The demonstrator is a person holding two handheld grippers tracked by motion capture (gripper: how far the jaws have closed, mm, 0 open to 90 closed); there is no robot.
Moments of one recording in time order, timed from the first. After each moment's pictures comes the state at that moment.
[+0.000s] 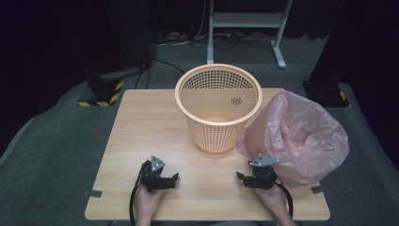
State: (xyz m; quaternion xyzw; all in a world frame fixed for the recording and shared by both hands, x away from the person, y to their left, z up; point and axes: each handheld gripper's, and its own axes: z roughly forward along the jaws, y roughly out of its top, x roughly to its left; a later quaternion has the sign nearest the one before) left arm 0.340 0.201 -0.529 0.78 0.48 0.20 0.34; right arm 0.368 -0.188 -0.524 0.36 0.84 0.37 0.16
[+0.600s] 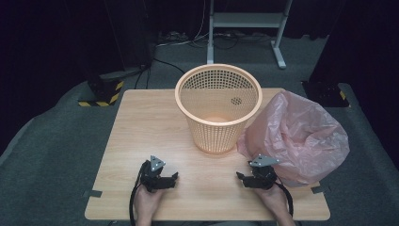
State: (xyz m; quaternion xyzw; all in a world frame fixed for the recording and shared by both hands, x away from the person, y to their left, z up) left arm 0.339 0.202 -0.528 0.78 0.49 0.21 0.34; right arm 0.368 -0.188 -0.524 0.36 0.84 0.37 0.16
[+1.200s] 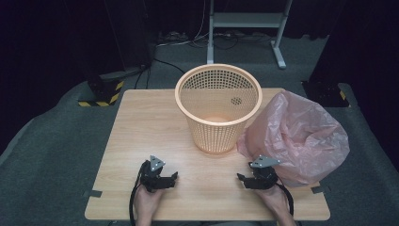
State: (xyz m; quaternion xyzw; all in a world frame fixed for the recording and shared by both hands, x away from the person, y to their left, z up) left arm 0.339 0.202 -0.528 0.78 0.49 0.21 0.34; right arm 0.364 -0.190 -0.521 0.35 0.85 0.37 0.15
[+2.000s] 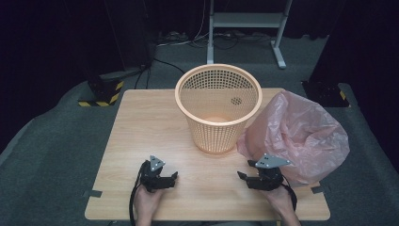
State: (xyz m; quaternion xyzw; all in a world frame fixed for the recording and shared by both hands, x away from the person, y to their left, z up) left arm 0.339 0.202 -0.528 0.78 0.49 0.21 0.34; right arm 0.344 -0.191 -0.475 0.32 0.83 0.42 0.15
